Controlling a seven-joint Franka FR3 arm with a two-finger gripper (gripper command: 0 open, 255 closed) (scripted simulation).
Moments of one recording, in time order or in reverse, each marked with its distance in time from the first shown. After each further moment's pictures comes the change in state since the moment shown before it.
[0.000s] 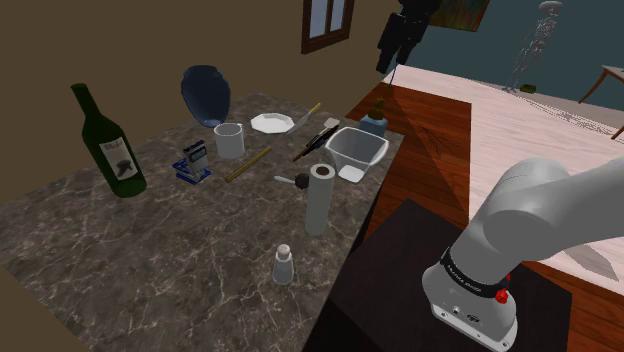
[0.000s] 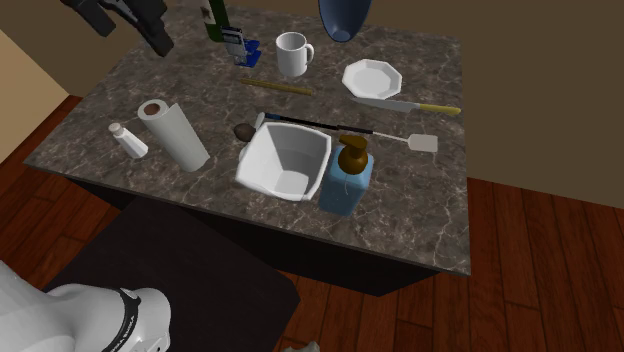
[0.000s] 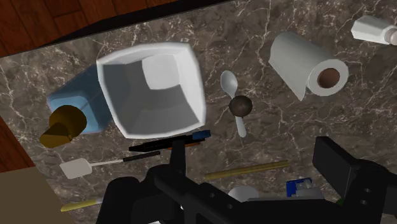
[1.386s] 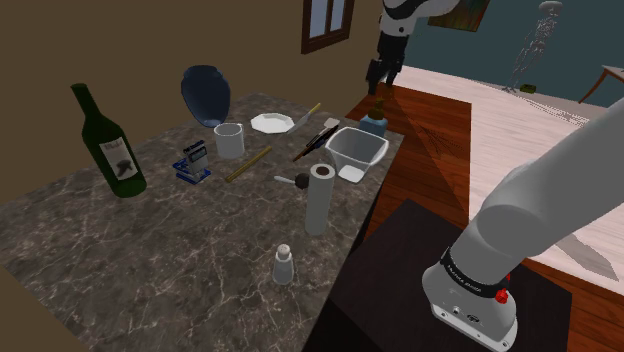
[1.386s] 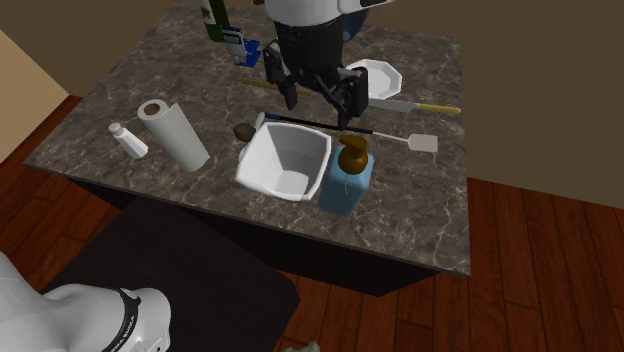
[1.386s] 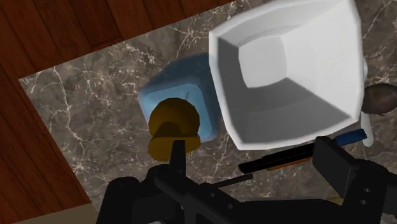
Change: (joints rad) arm -0.103 0.512 -0.251 0.121 -0.101 0.282 -0.209
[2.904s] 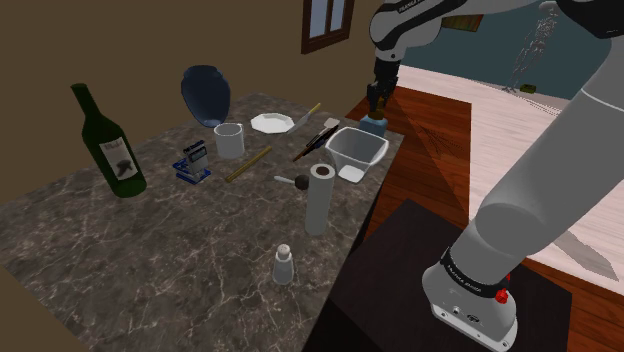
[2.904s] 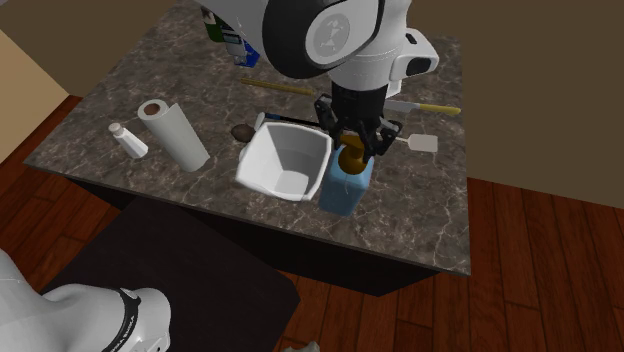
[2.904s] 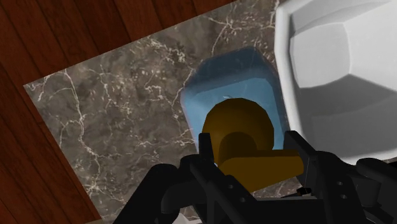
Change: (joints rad) arm -0.035 0.221 -0.071 0.037 0.027 0.153 -0.079
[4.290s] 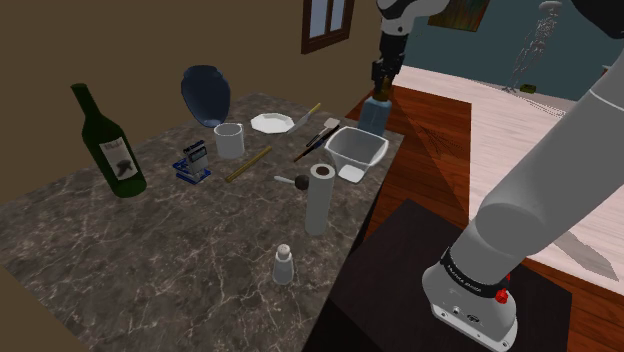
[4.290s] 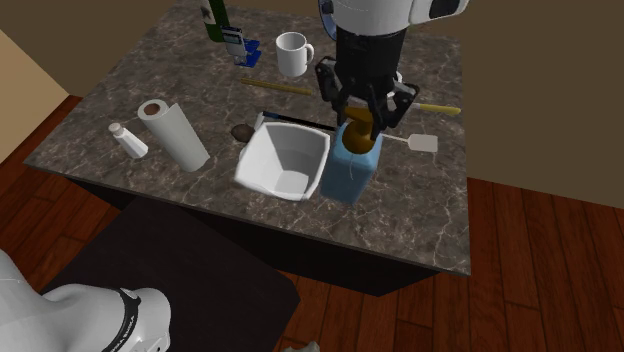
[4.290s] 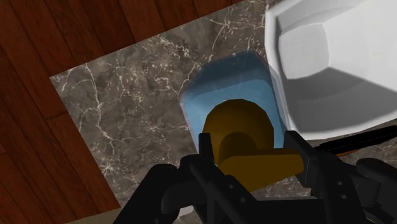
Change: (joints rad) arm 0.004 -0.042 0.007 0.132 -0.007 -0.173 -0.003
